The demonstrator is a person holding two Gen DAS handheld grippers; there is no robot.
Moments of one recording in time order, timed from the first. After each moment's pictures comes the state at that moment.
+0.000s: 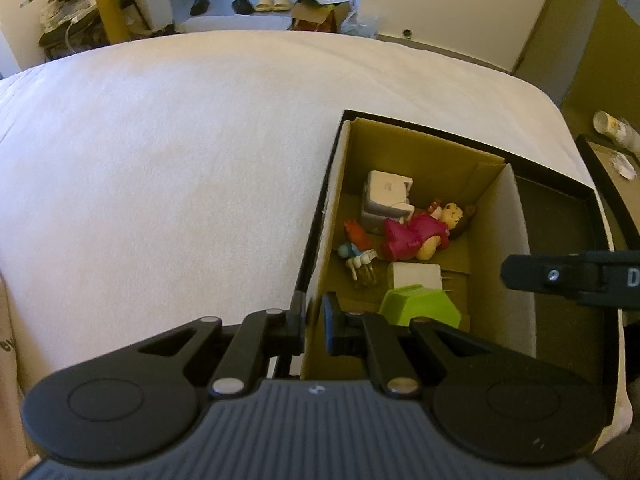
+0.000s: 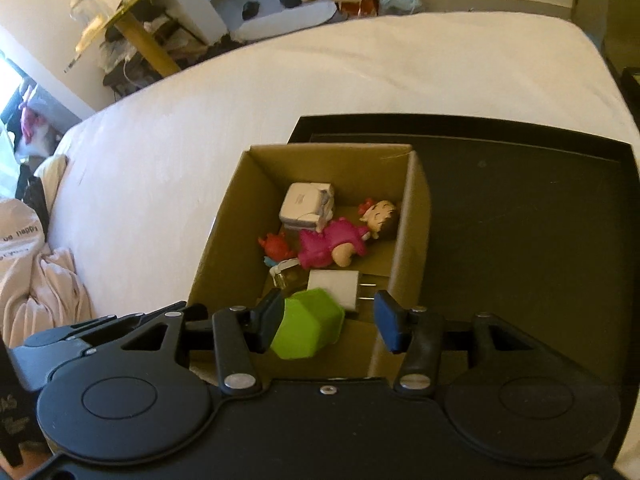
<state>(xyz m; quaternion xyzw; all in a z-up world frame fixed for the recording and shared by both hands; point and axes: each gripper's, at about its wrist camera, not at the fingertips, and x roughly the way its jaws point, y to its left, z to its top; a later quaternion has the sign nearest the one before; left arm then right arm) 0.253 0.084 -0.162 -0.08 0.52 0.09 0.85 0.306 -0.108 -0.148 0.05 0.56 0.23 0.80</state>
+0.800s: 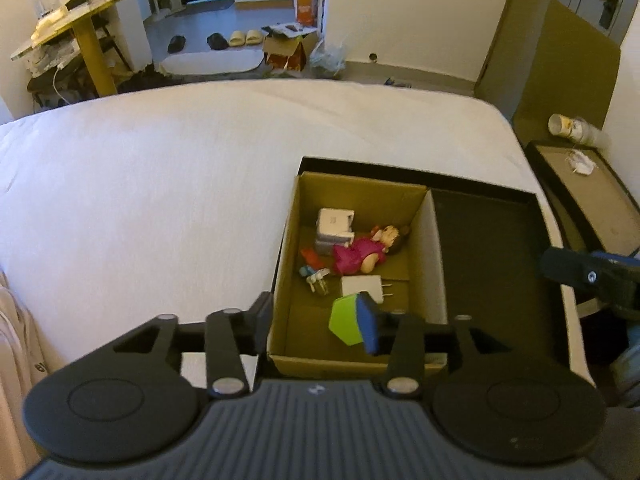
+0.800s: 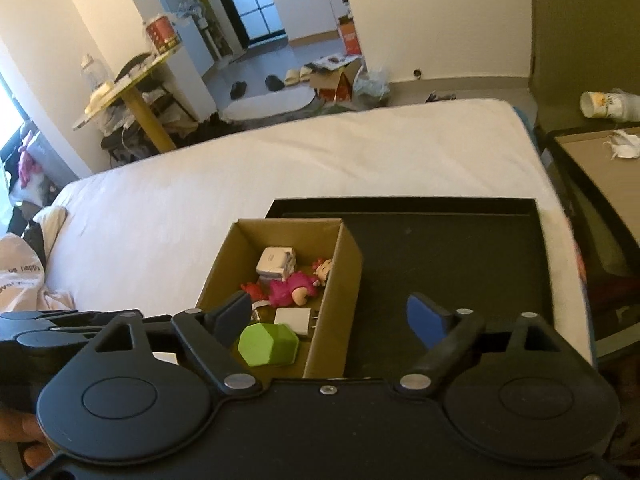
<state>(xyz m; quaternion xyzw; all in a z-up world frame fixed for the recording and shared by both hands) 0.228 0.048 -0.079 -0.05 0.49 0.07 0.87 0.259 -0.173 -0.083 0.05 0.45 0.20 0.87</state>
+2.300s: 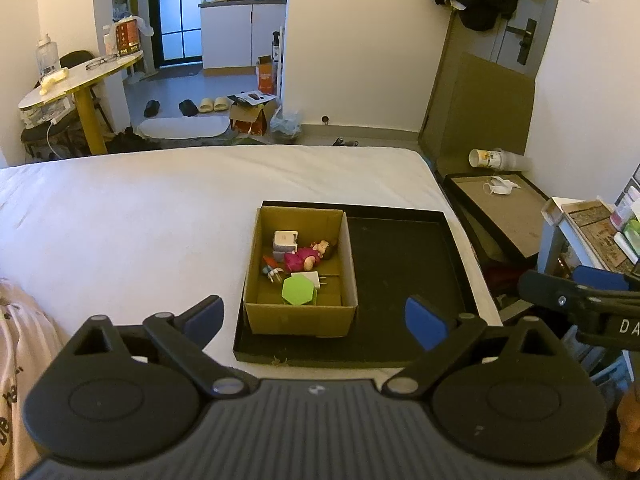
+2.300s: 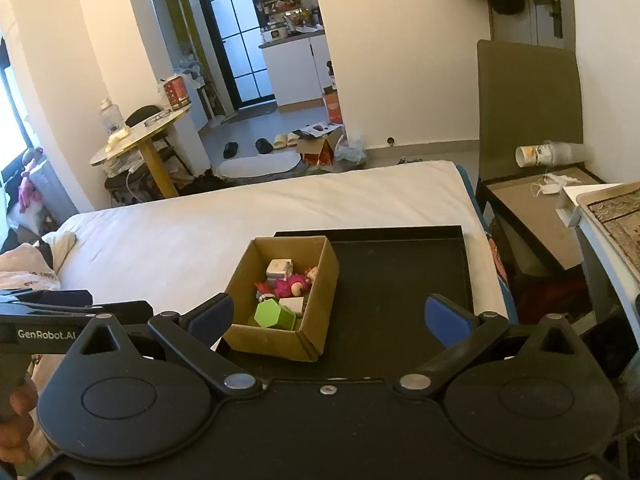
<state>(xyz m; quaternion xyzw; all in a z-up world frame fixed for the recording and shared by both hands) 0.087 0.010 0.012 -0.05 0.40 0.01 0.92 0.112 -0.220 -0.013 0.05 0.35 0.17 0.92</state>
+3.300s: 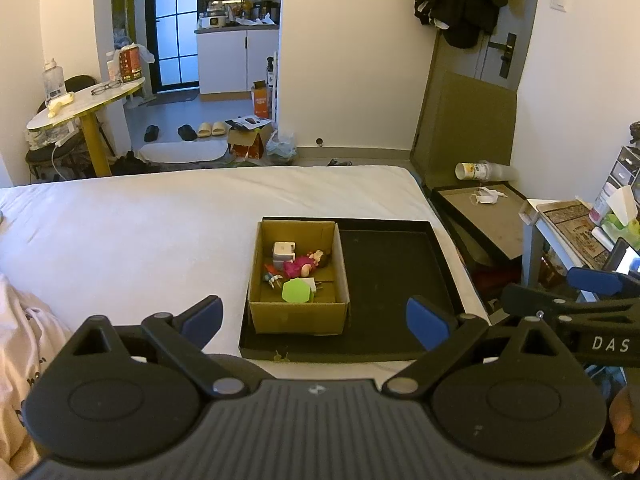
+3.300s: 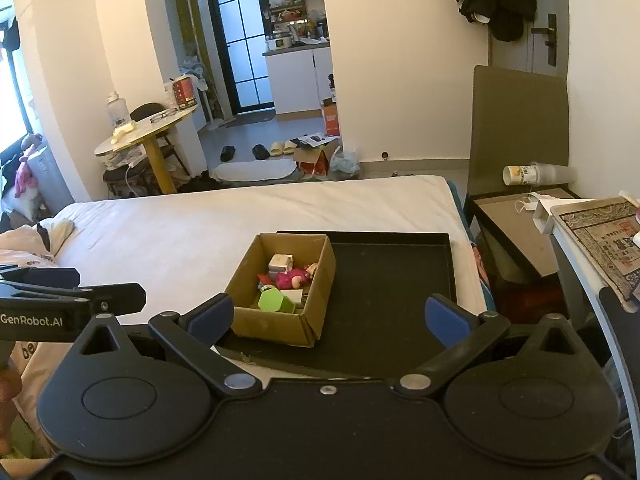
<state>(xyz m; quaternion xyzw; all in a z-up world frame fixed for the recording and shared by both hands) 0.035 0.001 0.034 -0.04 0.36 0.00 0.93 0.064 -0.214 0.005 0.01 0.33 0.16 0.93</state>
